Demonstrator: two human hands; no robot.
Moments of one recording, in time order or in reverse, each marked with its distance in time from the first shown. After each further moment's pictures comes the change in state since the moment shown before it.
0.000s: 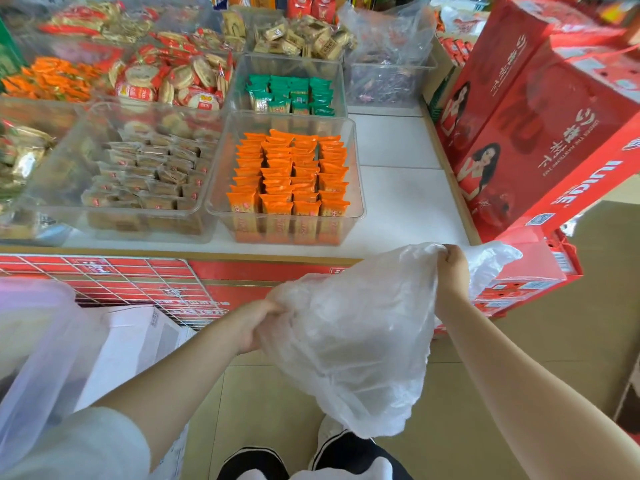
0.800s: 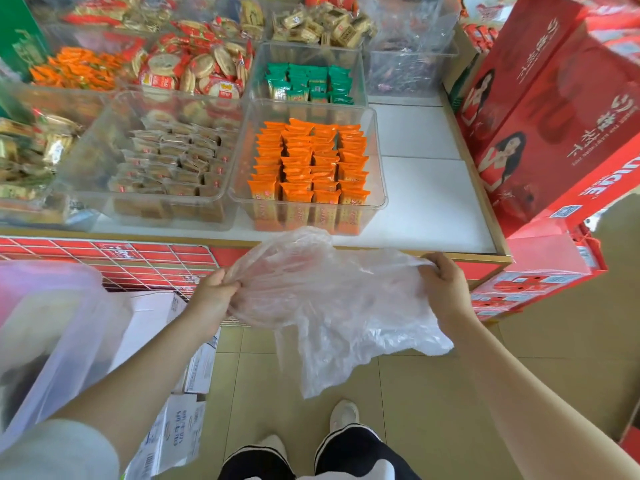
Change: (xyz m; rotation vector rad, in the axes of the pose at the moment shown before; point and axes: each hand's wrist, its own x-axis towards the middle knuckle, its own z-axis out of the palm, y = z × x) left_hand -0.015 -0.007 -0.079 0.026 0.381 0.501; right_hand -0.054 0.010 0.006 0.019 -0.297 -0.145
